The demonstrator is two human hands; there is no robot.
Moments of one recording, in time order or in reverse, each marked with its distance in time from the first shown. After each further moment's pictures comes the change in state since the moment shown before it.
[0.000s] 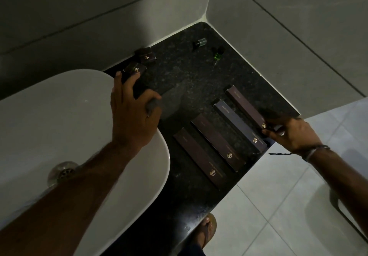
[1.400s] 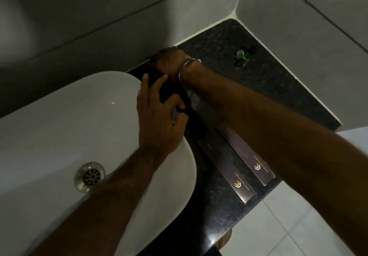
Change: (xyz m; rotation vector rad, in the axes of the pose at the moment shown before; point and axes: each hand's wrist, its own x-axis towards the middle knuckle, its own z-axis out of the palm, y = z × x) left_hand -0.001 0.001 0.004 -0.069 0.047 -0.008; right_hand 0.175 -0.370 -0.015 -0.441 0.039 -0.818
